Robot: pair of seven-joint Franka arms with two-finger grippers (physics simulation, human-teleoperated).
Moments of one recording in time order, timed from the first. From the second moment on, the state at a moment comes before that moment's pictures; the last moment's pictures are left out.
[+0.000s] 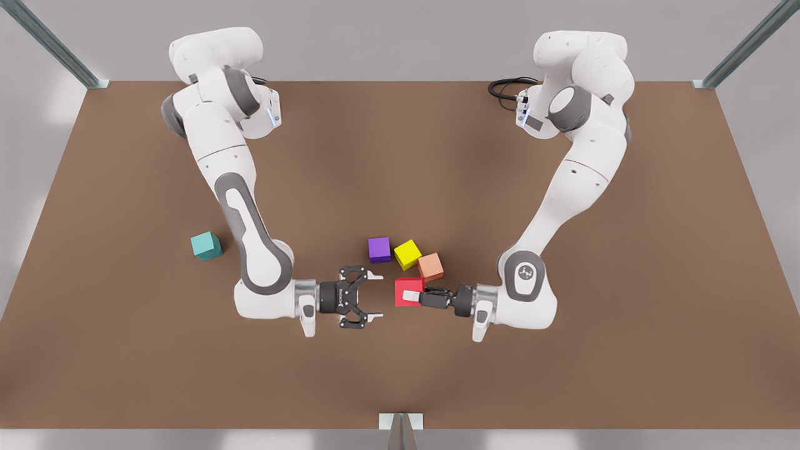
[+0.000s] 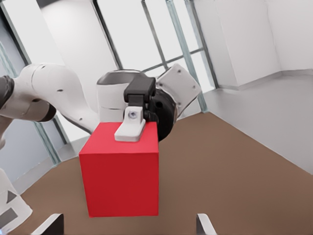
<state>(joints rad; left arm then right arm) -0.05 1.11 -0.59 -1.02 -1.07 2.02 0.04 0.27 0.93 0.17 -1.16 1.44 2.00 -1.71</state>
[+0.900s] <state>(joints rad) -0.08 1.11 -0.60 -1.02 -1.09 2.09 0.31 0.32 0.96 0.26 -1.15 1.55 2.18 -2.06</state>
